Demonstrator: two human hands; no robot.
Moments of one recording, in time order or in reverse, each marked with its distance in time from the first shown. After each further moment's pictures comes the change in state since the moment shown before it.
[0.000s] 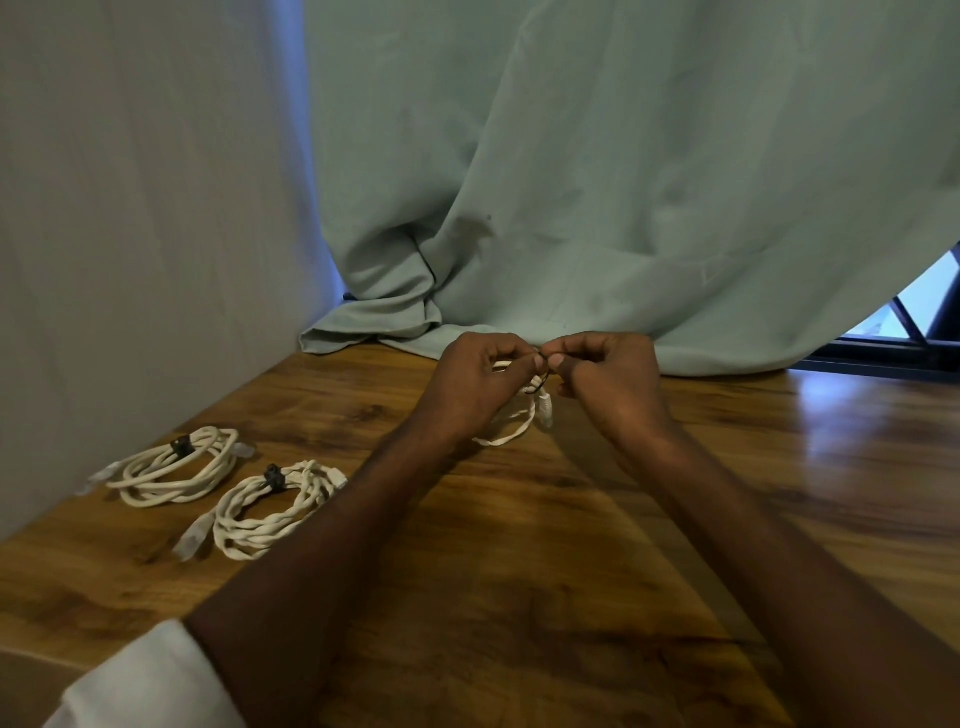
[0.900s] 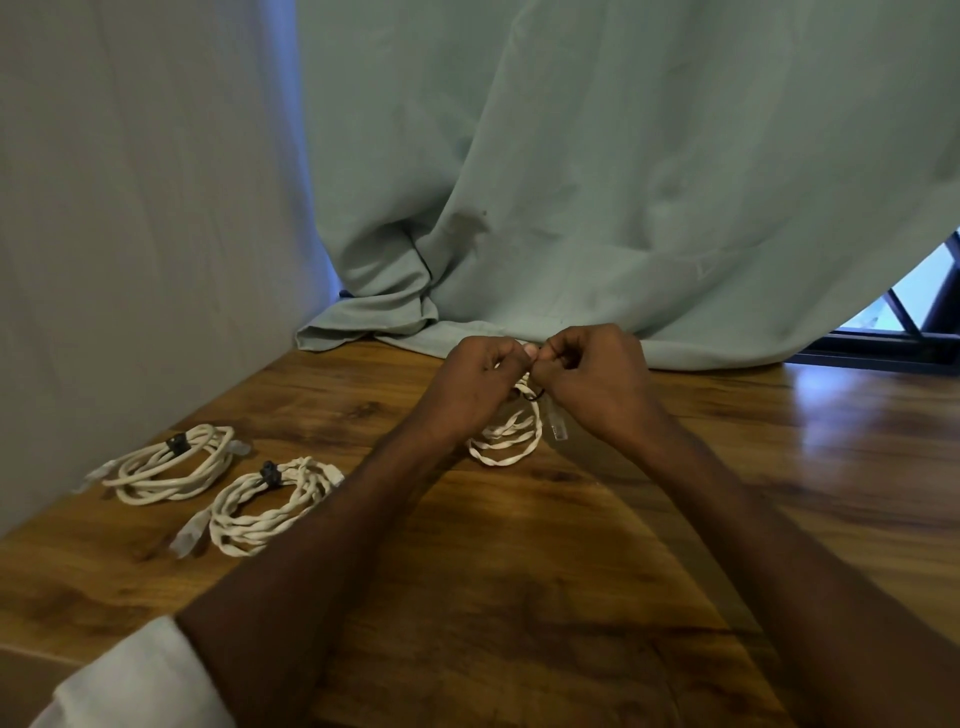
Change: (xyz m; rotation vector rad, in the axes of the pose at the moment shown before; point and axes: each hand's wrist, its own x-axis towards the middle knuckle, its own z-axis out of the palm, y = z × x) left_hand -0.006 0.011 0.004 -0.084 -0.057 -0.126; right_hand -0.001 -0.004 -0.005 -0.383 -0.078 -0.267
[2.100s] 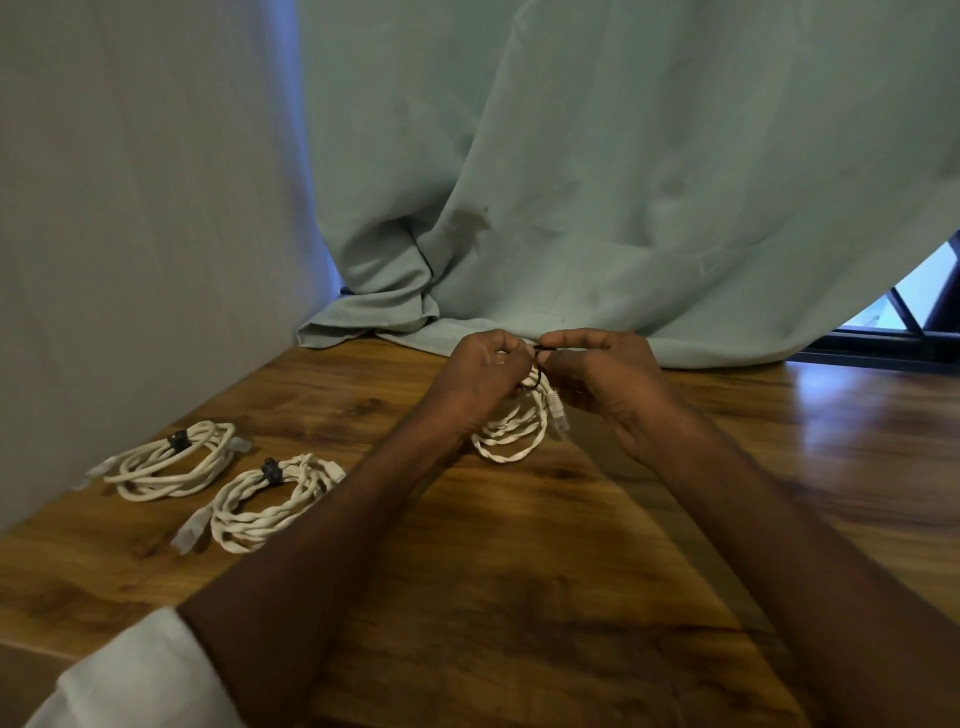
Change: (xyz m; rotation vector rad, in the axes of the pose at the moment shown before) left_hand 0.001 -0.002 0.006 -0.254 0.043 -0.185; right_hand 0.001 -0.004 -0.003 0.736 -0.079 0.499
